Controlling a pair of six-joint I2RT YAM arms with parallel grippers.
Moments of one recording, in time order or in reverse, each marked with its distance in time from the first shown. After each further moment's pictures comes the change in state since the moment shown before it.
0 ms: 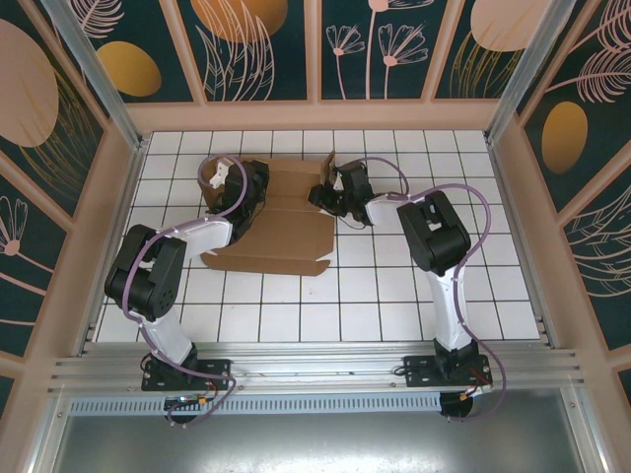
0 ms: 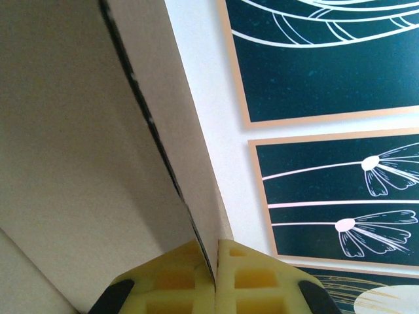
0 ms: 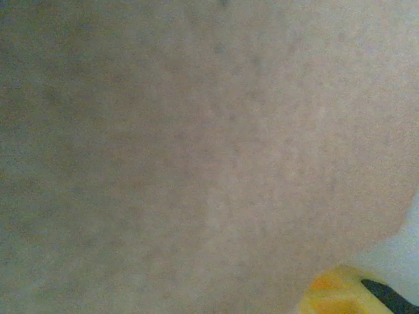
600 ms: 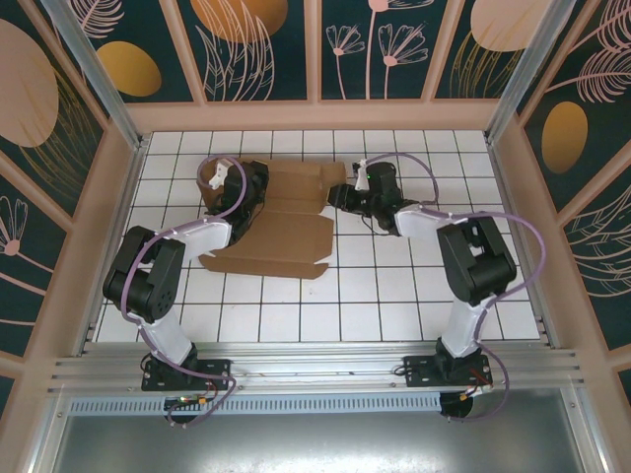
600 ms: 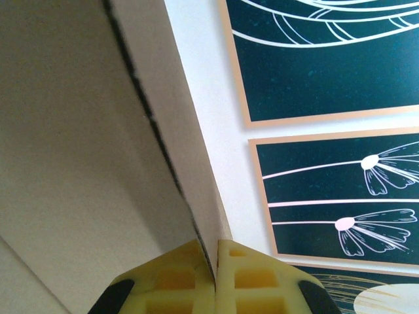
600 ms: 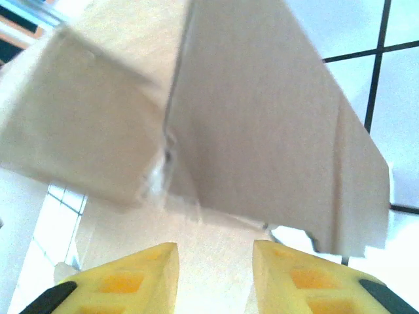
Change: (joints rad) left arm 0.000 -0.013 -0.011 -0.002 0.000 0.000; right arm -0.056 -0.414 -0.321 0.007 -0.011 -0.235
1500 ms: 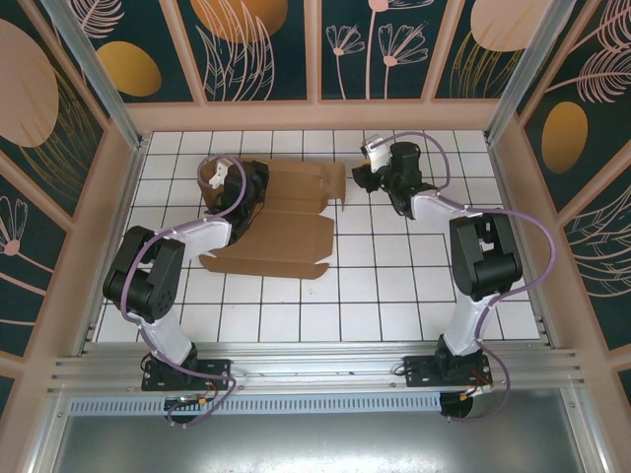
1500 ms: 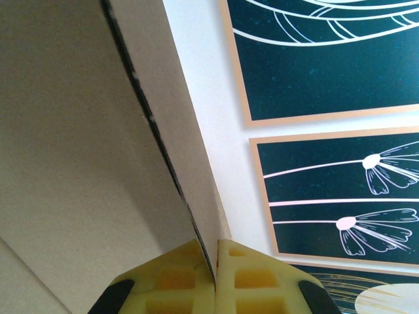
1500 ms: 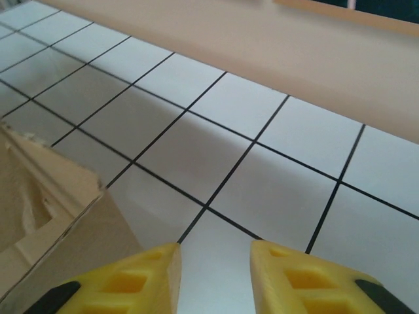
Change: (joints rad) left arm 0.000 0.000 0.013 -0.022 0.005 0.000; right arm -0.137 0.060 0.143 -0.010 0.104 -0.751
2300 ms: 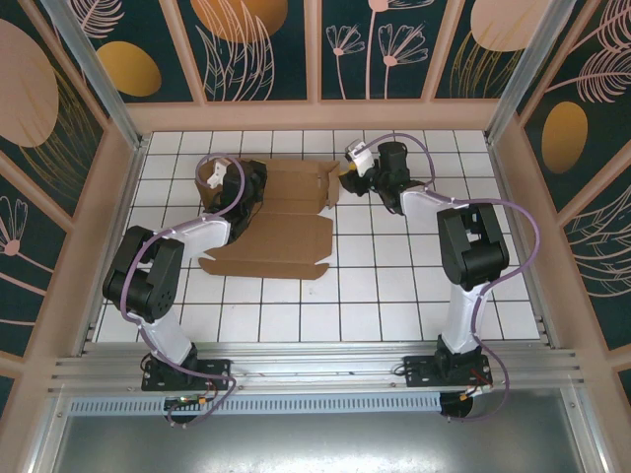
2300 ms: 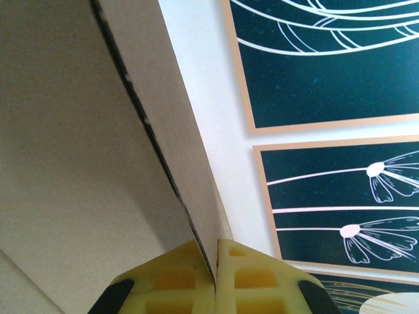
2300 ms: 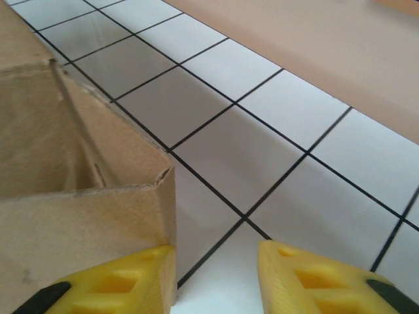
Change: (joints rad) left arm 0.010 0.000 0.003 -0.011 -0.008 0.000; right arm 0.037 0.102 0.085 -0.018 -0.101 -0.123
